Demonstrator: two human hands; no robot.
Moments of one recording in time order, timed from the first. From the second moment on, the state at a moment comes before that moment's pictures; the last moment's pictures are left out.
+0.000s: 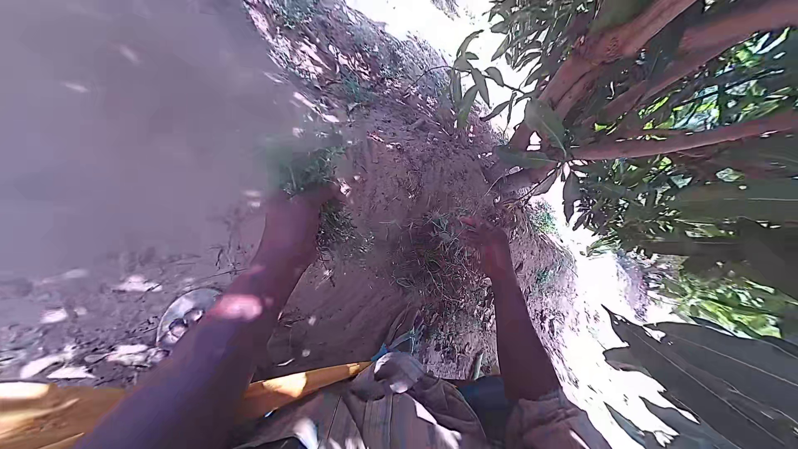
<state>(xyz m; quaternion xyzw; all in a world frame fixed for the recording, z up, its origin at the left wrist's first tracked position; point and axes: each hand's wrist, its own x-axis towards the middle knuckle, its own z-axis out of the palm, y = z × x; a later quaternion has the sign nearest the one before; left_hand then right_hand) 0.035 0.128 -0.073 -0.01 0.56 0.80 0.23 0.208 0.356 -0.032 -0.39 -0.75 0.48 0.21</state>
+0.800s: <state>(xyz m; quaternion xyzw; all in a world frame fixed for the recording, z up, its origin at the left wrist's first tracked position) 0.064 0.134 -0.107 0.00 0.66 0.61 0.44 0.184 0.256 -0.120 -0.30 -0.73 0.61 -0.04</state>
